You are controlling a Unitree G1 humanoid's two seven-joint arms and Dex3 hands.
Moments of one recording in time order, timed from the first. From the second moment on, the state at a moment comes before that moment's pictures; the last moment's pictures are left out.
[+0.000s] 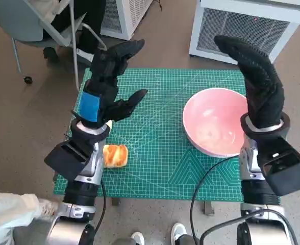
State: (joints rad) left arm -0.64 0.10 0.05 0.42 -0.12 -0.71 -0.26; right arm -0.74 -0.21 -0.10 0.51 0.17 -0.91 0.33
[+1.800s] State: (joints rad) left arm -0.58 0.12 0.07 0.37 -0.14 -0.67 -0.27; right arm -0.73 -0.40 -0.36 1.30 0.12 -0.58 0.02
